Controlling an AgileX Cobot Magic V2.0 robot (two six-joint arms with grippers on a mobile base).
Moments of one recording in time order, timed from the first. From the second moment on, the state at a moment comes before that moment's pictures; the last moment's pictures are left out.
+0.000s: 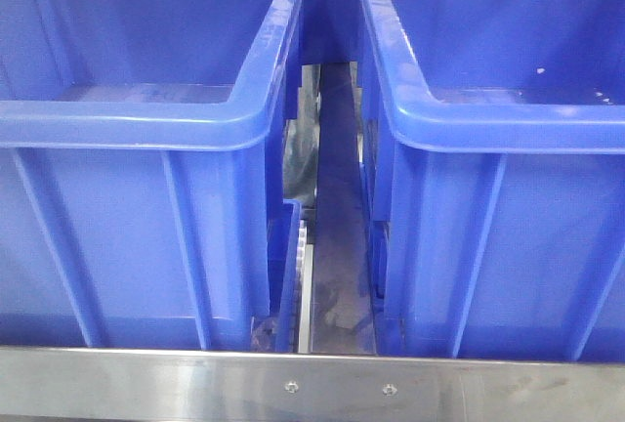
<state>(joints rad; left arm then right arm) -0.01 0.34 -0.50 -0.19 0.30 0.04 0.05 -0.01 0.03 -0.01 -0.02 0.06</state>
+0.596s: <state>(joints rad) -0.01 0.34 -0.50 -0.19 0.30 0.04 0.05 -0.01 0.03 -0.01 -0.02 0.07</state>
